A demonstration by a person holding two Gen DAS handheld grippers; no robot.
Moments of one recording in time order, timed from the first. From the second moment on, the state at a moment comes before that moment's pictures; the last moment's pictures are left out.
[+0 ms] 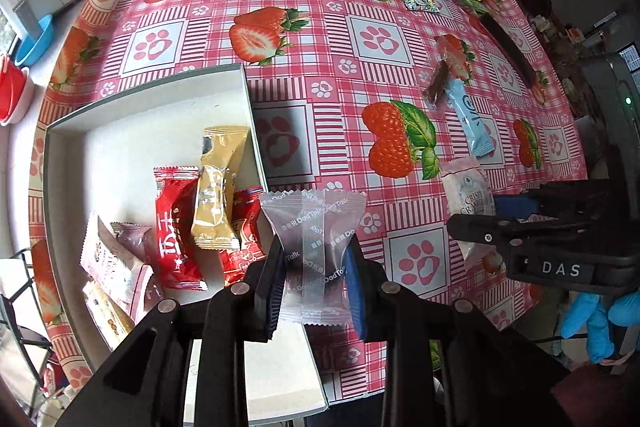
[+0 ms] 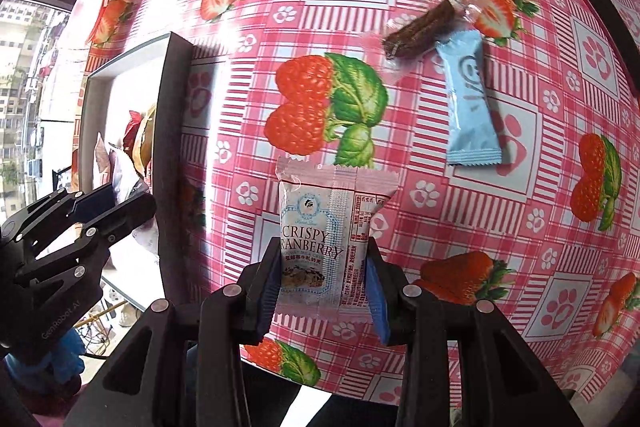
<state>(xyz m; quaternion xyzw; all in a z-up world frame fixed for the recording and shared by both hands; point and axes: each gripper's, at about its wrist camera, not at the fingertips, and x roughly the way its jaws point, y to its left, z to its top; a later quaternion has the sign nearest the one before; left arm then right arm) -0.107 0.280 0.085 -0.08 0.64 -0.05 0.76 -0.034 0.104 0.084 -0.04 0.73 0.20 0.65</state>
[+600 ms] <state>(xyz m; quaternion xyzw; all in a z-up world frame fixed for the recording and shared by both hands) -0.180 0.365 0.066 -0.14 0.66 0.05 0.74 -0.069 0.265 0.091 -0.14 0.70 0.35 0.61</state>
